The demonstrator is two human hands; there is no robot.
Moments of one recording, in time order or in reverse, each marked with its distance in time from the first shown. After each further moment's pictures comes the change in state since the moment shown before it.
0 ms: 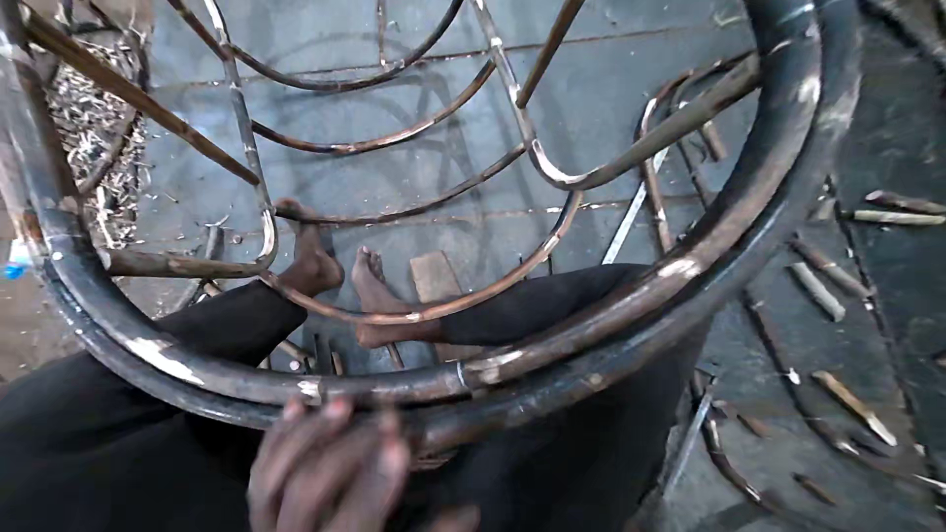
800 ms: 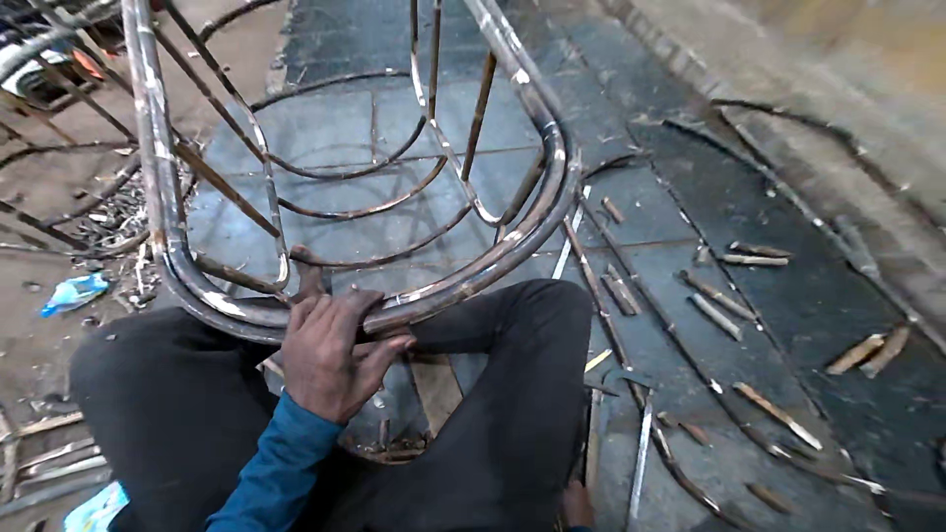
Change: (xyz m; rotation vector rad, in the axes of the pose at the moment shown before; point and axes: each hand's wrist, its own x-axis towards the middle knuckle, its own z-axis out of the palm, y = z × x) left_hand 0.052 -0.029 0.031 0.194 0.188 0.293; right_hand 0.204 0.142 0.115 0.183 0.353 -0.295
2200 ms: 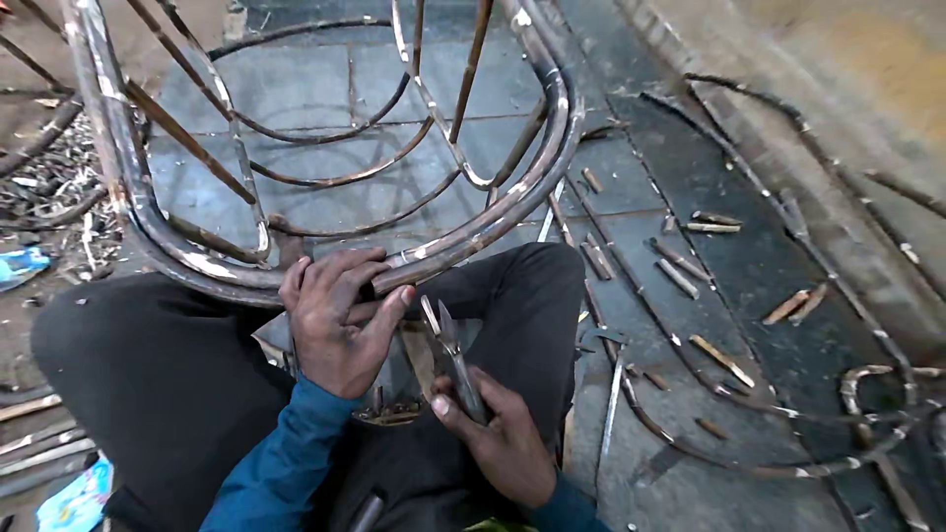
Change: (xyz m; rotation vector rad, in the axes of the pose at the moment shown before) left_hand -0.012 0.014 0.001 -0.282 0.104 -0.183; right_hand -0.181 -0.251 -0.083 0.560 -0.229 -0.921
